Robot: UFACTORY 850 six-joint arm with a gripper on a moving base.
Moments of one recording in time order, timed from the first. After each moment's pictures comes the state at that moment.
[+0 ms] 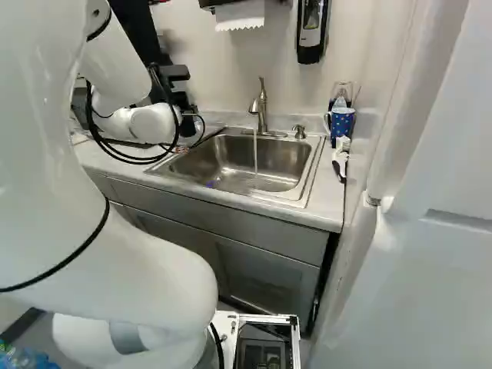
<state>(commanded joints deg) 14.7 8.5 -36.6 0.0 38.4 0.0</state>
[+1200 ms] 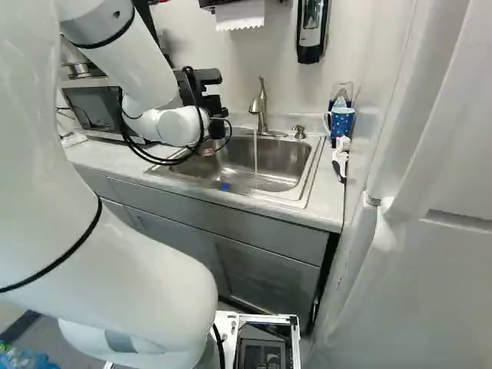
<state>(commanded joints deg) 3.7 8.1 -34.8 0.0 38.5 0.0</state>
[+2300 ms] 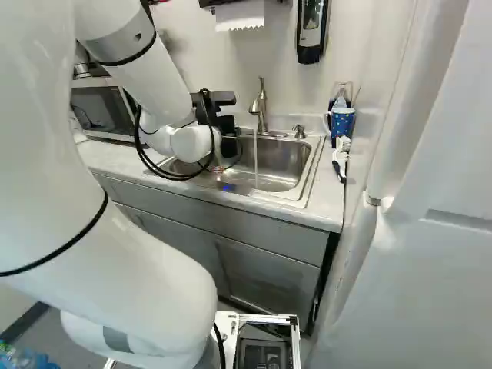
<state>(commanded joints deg) -0.2 5.2 -30.4 0.0 39.8 0.0</state>
